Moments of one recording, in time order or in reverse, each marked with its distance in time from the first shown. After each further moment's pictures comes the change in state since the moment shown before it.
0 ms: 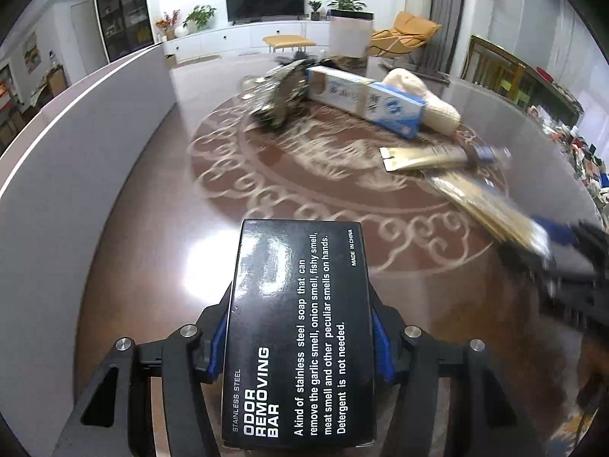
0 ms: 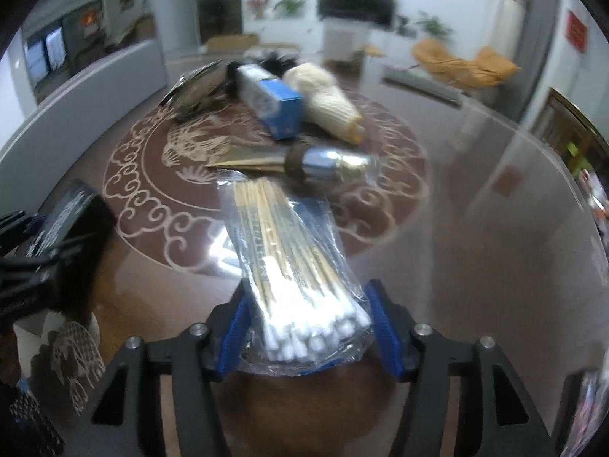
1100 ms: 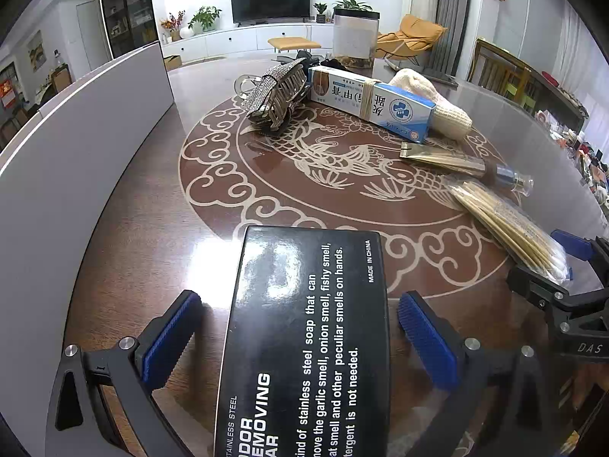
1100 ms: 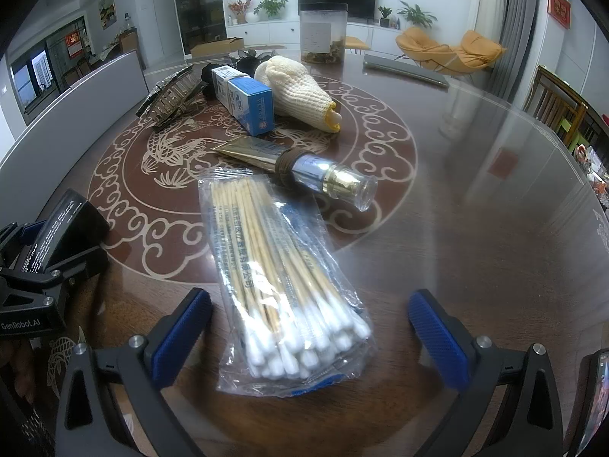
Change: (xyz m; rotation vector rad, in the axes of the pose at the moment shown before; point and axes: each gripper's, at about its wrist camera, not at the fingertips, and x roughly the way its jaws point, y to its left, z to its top) left arm 0.016 0.000 0.006 -0.020 -0.007 0.016; right arm 0.010 0.000 0.013 0.056 0.028 0.010
